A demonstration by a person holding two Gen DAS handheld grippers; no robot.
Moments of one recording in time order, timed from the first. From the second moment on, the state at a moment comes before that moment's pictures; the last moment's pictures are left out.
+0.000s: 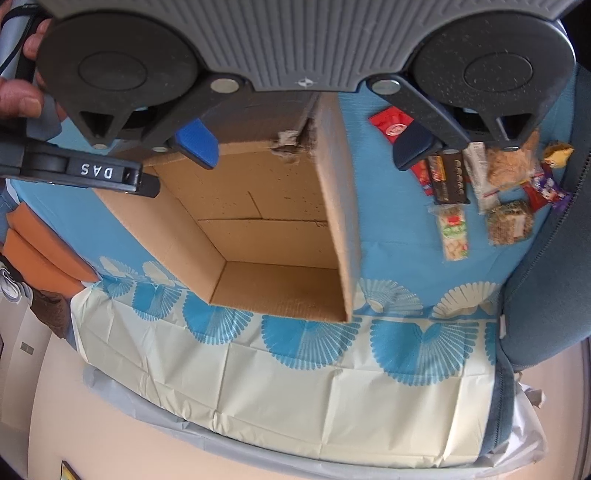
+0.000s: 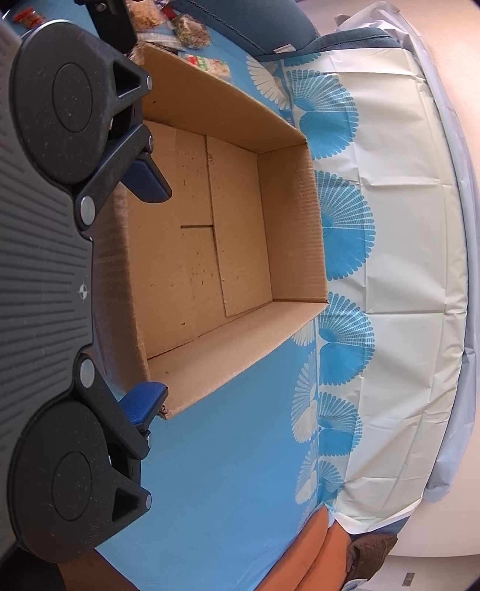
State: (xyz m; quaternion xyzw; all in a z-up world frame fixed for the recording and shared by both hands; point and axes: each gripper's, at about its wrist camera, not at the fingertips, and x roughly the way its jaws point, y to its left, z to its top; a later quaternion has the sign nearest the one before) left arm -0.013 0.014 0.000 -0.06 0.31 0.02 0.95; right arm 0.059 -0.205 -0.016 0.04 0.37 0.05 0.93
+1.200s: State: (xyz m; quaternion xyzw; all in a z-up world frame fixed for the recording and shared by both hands) left arm -0.029 0.124 -0.097 -0.09 0.52 0.07 0.85; right arm 0.055 -0.071 0.014 0.06 0.35 0.25 0.90
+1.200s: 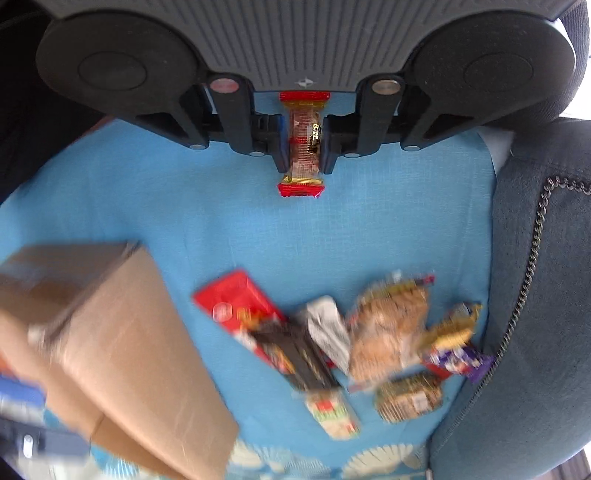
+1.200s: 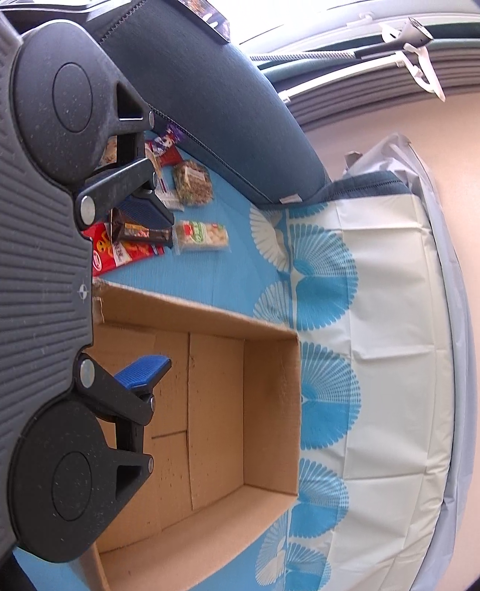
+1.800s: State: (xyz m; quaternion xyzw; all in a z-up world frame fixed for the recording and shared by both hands) left arm 0.004 0.192 -0.083 -0.13 0.48 0.09 0.87; right arm 0.058 0.061 -0.069 -0.13 0.40 0.30 0.86
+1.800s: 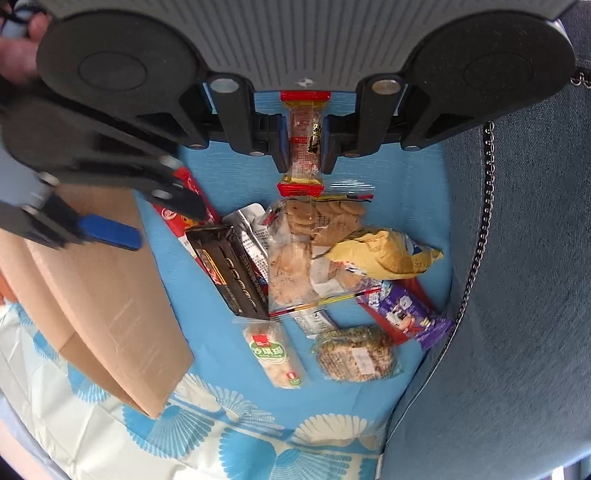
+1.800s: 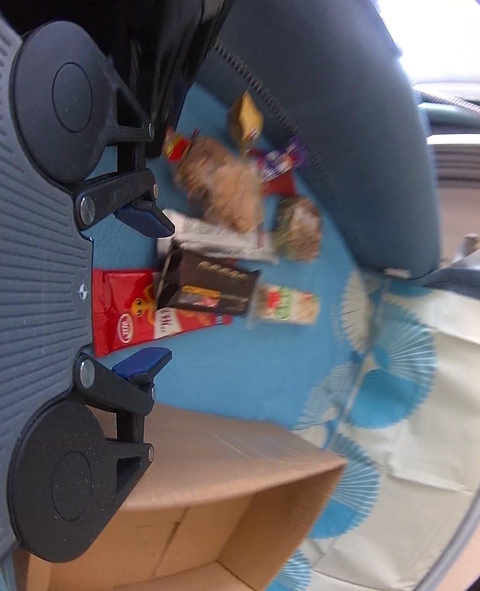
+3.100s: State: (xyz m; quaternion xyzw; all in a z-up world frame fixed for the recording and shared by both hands) left arm -0.004 0.186 -0.055 -0.13 0.47 0.10 0.87; right arm 0.052 0.049 -0.084 -0.13 0.41 0.30 0.85
